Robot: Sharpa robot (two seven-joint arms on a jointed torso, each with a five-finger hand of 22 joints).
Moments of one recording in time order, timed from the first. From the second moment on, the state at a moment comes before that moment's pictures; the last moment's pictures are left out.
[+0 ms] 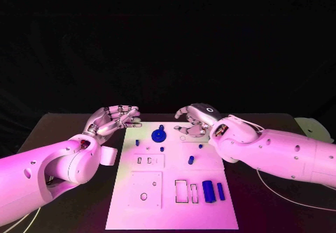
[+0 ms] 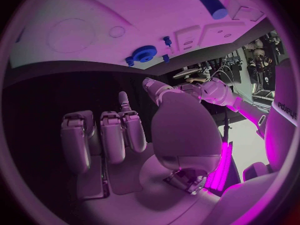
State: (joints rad) left arm 1.23 -0.94 -0.01 1.64 -0.09 -0.38 0.46; left_hand 1.47 -0.11 0.24 0.26 0.05 0.79 0.20 0.32 0.20 0.98 0.17 0.13 0.07 0.96 0.13 0.34 0.26 0.18 0.98 0.23 0.30 0.08; right arm 1.32 -0.77 -0.10 1.47 -1.52 -0.55 -0.08; right_hand 1.19 -0.19 0.43 0.18 0.19 0.85 0.17 0.22 0.38 1.46 0.09 1.49 1.31 1.46 0.02 1.55 1.31 0.02 1.47 0.12 1.54 1.31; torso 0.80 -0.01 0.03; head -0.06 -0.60
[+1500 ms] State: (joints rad) left arm 1.22 -0.93 -0.01 1.62 -0.09 -0.37 0.46; left_hand 1.47 -0.11 0.24 0.26 0.05 0.79 0.20 0.32 0.20 0.99 0.18 0.12 0.07 0.96 0.13 0.34 0.26 0.18 0.98 0.23 0.30 0.08; right arm 1.26 -0.90 -0.11 1.33 -1.17 -0.34 0.16; right_hand 1.29 -0.21 0.45 0.11 0.19 0.86 0.17 0.19 0.38 1.46 0.09 1.46 1.31 1.46 0.02 1.55 1.31 0.02 1.47 0.12 1.51 1.31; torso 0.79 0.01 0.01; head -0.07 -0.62
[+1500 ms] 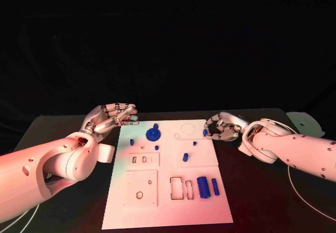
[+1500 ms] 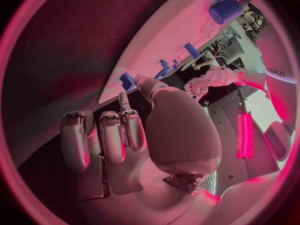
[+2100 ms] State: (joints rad) left arm 1.22 -0.93 -0.01 1.62 -0.09 -0.37 0.46; left_hand 1.47 -0.11 0.24 0.27 0.05 0.79 0.20 0.32 0.20 0.99 0.18 0.12 0.07 0.96 0.13 0.34 0.26 0.18 0.98 0.23 0.30 0.08; right arm 1.25 -0.88 -0.11 1.32 -1.19 -0.34 0.15; right_hand 1.31 -0.20 0.46 0.09 0.19 0.92 0.16 0.22 0.39 1.47 0.08 1.47 1.31 1.46 0.02 1.55 1.31 0.02 1.47 0.12 1.51 1.31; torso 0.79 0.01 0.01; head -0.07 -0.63
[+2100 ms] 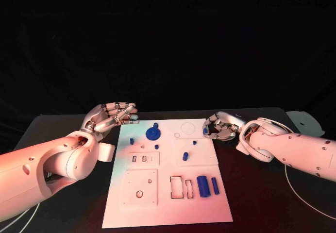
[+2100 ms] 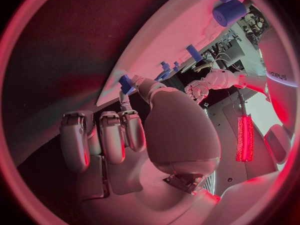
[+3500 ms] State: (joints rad) left arm 1.22 -0.93 -0.01 1.61 -0.09 -0.37 0.46; left_hand 1.47 -0.11 0.25 0.26 0.05 0.79 0.20 0.32 0.20 0.99 0.18 0.12 0.07 0.96 0.13 0.34 0.26 0.18 0.98 0.23 0.30 0.08; right arm 1.28 -0.89 -0.10 1.49 -1.24 -0.46 0.07; right_hand 1.30 -0.11 0.52 0.07 0.13 0.98 0.12 0.28 0.41 1.47 0.04 1.47 1.31 1.46 -0.02 1.56 1.31 0.01 1.46 0.09 1.57 1.31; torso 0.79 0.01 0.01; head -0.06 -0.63
